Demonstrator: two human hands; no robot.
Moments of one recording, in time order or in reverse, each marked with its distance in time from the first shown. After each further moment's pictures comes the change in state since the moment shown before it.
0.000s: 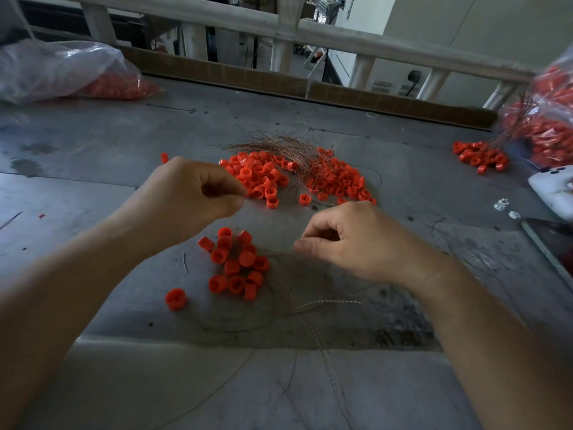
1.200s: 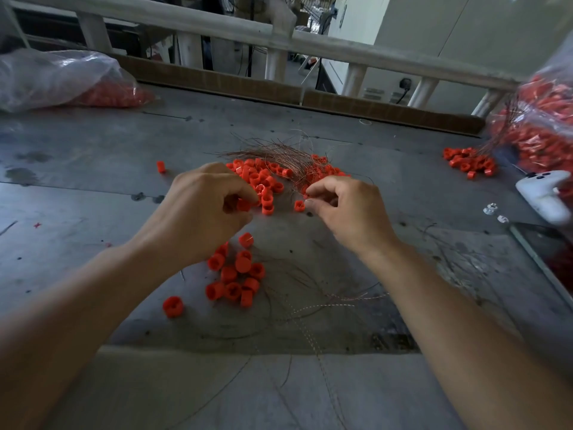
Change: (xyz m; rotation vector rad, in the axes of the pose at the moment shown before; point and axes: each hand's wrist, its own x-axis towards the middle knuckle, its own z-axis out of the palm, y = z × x) left_hand 0.004 0.005 0.011 0.256 0.100 0.246; right_hand 0.042 0.023 0.012 0.059 0.526 0.056
